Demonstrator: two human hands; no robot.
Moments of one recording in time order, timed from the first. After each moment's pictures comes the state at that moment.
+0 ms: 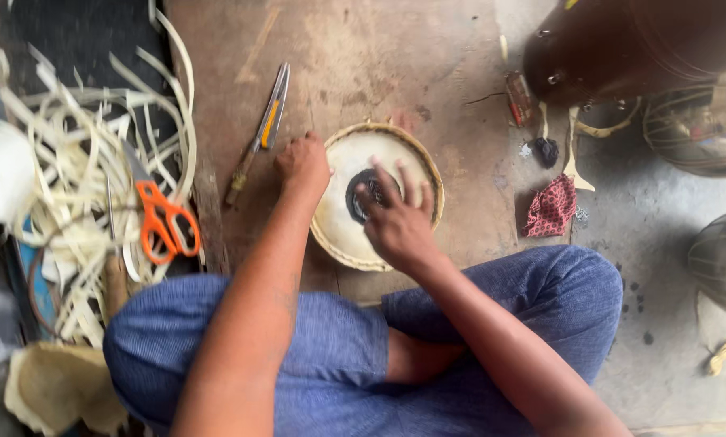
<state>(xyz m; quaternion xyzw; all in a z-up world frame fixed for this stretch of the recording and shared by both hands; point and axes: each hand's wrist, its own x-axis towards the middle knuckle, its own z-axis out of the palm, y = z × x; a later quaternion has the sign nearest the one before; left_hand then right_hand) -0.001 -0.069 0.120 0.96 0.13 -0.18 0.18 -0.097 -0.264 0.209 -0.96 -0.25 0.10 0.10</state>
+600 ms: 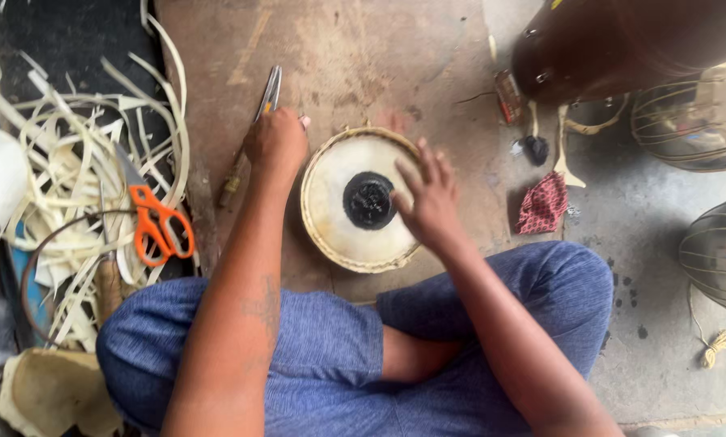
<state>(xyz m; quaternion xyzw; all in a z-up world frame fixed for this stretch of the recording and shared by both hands) 0.013 -0.038 0.181 0.95 0.17 -0.08 0.24 -0.062 -0.309 0.219 -0.97 -0.15 0.08 0.16</state>
